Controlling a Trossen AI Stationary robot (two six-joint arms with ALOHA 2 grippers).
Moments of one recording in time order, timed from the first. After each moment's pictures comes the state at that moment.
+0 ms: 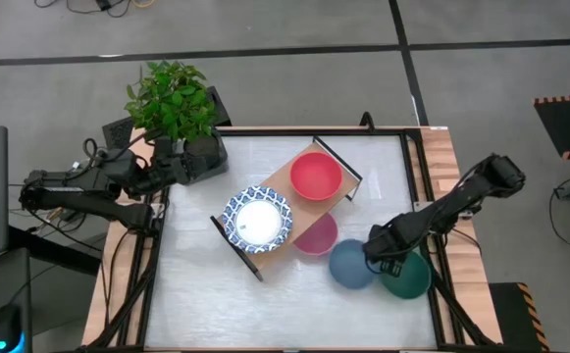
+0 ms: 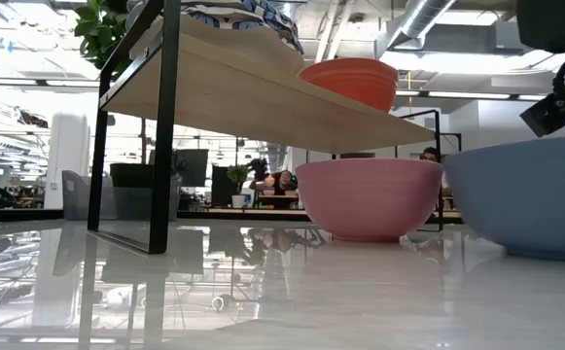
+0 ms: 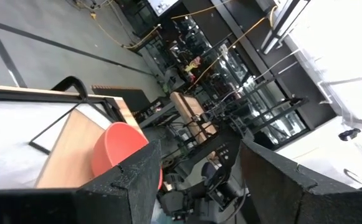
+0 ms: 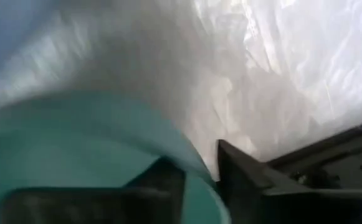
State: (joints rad) left arm -0.04 0.72 0.88 -0.06 -0.46 -0.92; right arm 0.46 1.37 0.78 -1.17 -0.11 0.92
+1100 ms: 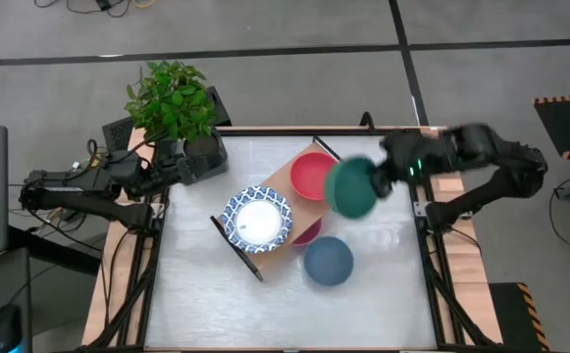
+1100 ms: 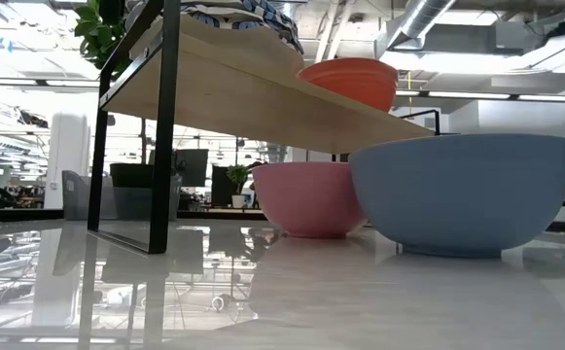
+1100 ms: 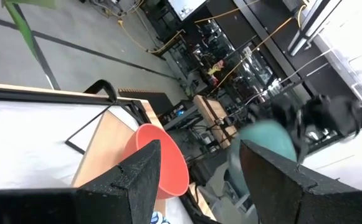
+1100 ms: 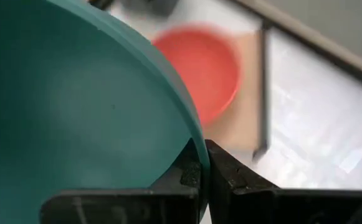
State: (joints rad) left arm -0.04 0.72 0.88 -0.15 -0.54 -0.93; right arm 0.06 1.23 1.72 -1.38 0.31 0.79
